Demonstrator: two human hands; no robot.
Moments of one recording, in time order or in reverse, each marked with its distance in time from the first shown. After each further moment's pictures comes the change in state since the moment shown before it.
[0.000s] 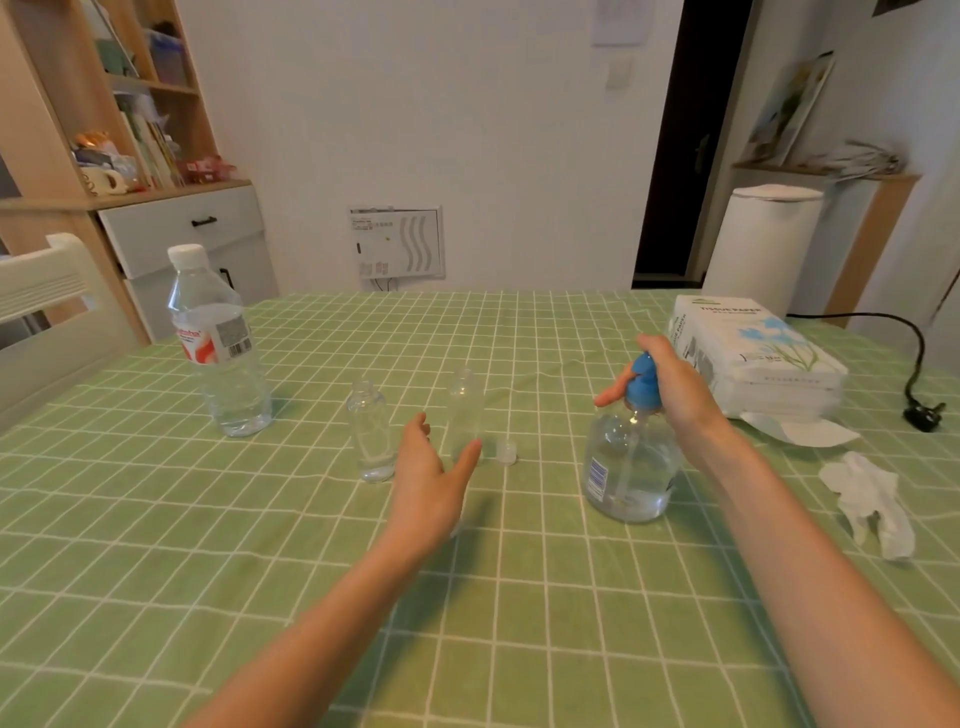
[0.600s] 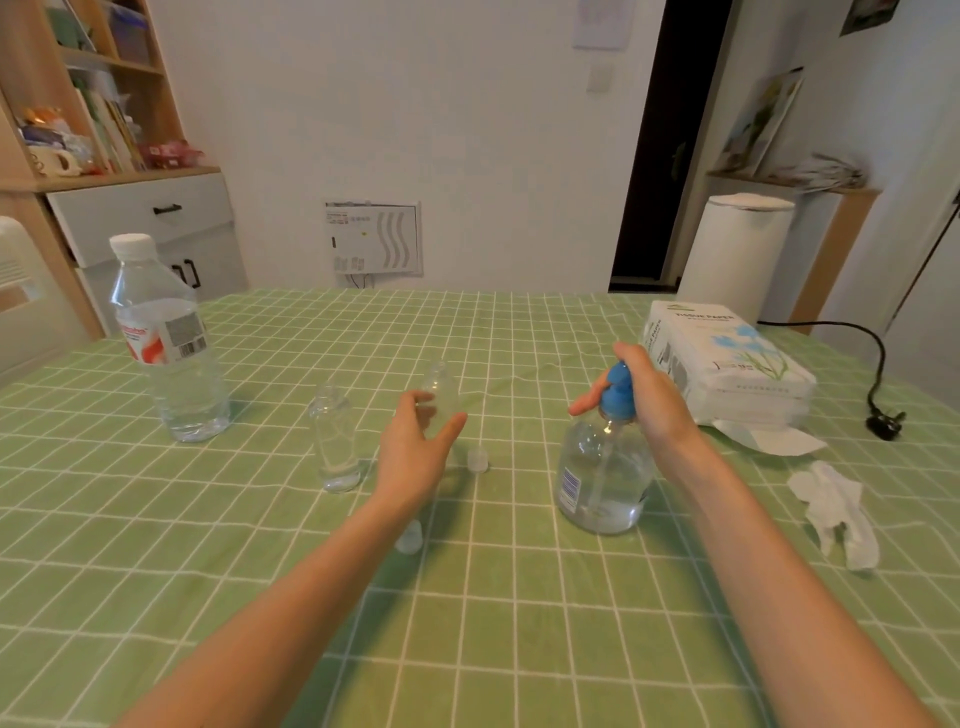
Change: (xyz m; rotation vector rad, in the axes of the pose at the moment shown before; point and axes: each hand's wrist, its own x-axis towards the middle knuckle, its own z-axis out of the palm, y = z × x) left_hand 0.042 0.009 0.019 -0.089 -0.006 0.019; right_hand -0.002 0.002 0.001 0.008 0.002 -0.021
